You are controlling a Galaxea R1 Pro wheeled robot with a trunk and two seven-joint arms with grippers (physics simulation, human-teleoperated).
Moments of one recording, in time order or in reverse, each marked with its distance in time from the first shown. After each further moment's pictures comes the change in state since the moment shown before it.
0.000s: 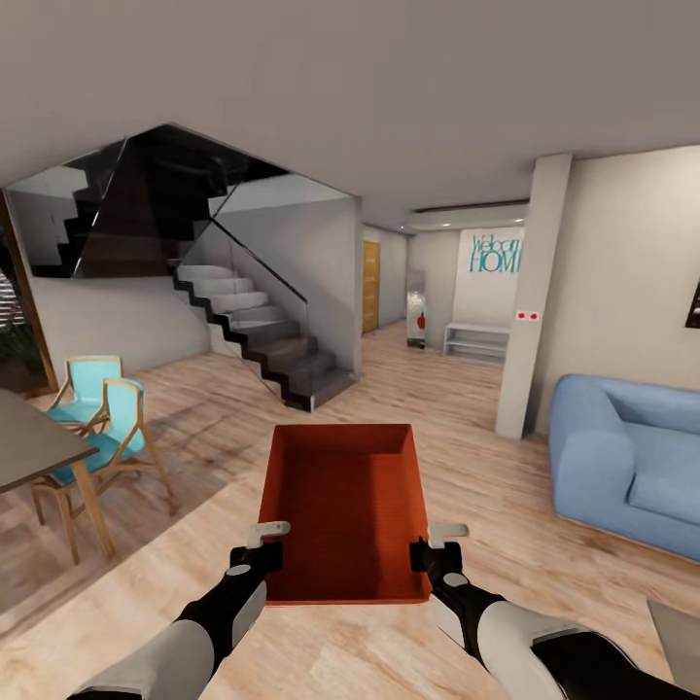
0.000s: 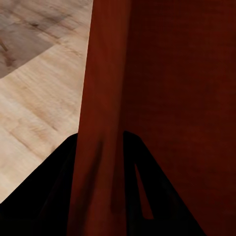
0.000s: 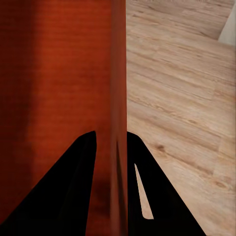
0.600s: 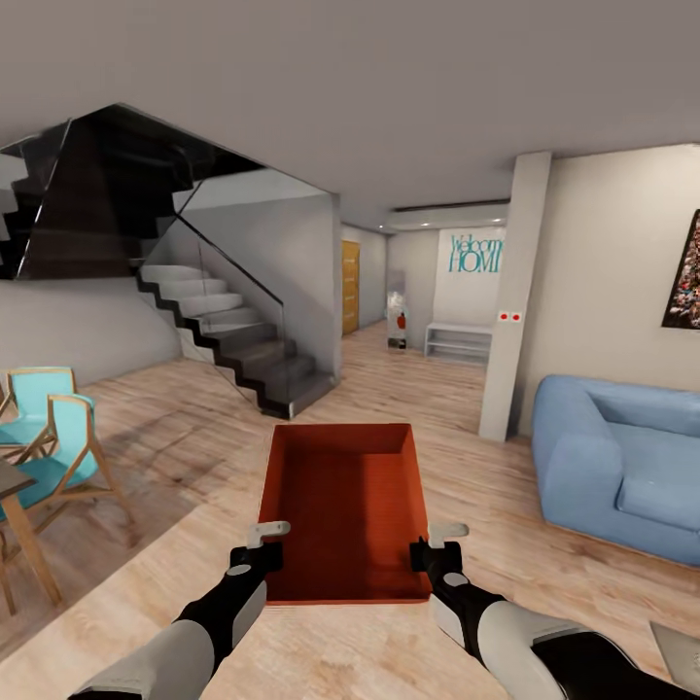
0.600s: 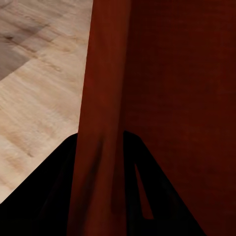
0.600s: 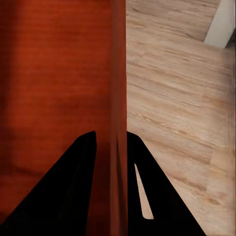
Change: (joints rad) left arm 0.000 -0.001 0.001 0.000 0.000 0.000 0.001; right arm 0.000 -0.001 -0.004 -0.001 0.004 0.001 0.001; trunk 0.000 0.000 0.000
